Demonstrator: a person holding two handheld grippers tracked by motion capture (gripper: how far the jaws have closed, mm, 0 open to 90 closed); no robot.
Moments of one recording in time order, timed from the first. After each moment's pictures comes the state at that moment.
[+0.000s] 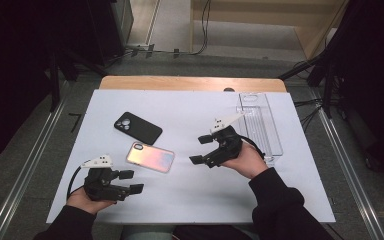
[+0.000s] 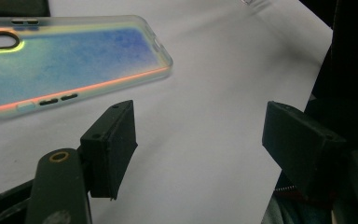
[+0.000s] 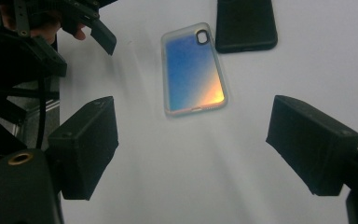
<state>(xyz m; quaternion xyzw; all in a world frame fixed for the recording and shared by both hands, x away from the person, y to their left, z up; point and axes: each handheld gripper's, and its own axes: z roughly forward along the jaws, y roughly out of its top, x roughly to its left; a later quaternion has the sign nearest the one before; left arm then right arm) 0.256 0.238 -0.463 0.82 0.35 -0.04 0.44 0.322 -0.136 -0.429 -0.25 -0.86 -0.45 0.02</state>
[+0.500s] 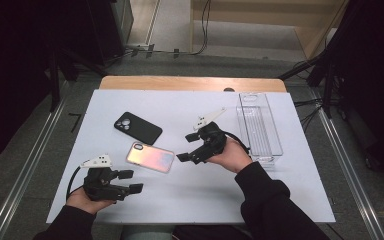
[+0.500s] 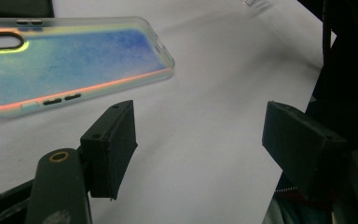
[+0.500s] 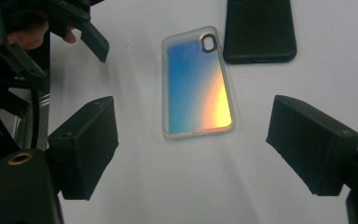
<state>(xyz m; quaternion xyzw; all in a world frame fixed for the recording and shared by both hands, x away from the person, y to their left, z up) 0.256 0.239 -0.463 0.82 0.36 -0.04 0.44 0.342 -0.100 -0.436 -0.24 -0.87 -0.43 0.03</state>
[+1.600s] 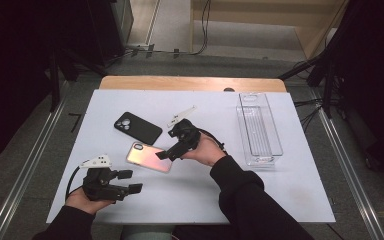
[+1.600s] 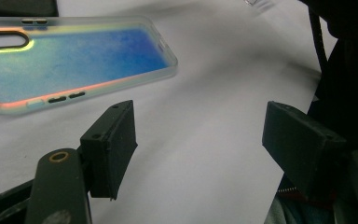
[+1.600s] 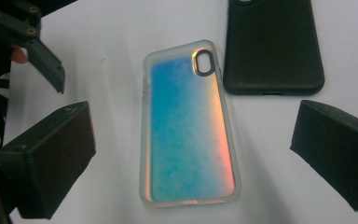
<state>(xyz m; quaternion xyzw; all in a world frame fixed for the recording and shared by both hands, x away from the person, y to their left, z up) 0.255 0.241 -0.463 0.82 0.36 -0.04 0.44 0.374 -0.036 -0.460 -0.24 -0.88 -0.41 0.03</state>
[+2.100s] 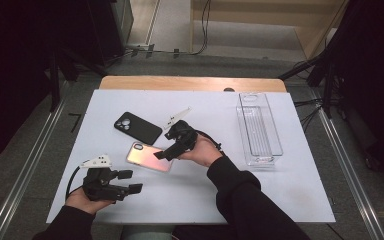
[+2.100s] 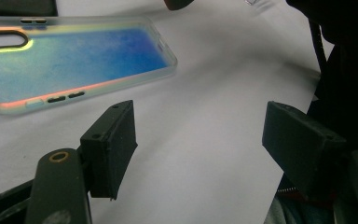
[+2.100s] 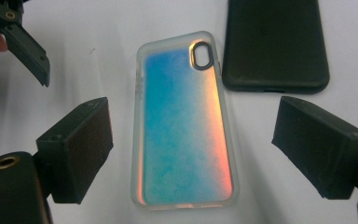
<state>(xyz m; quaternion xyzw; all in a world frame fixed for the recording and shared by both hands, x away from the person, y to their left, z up) 0.256 0.241 -0.463 0.82 0.36 -0.04 0.44 0.375 -0.027 -0.465 -0.23 -0.89 -0.39 0.02</state>
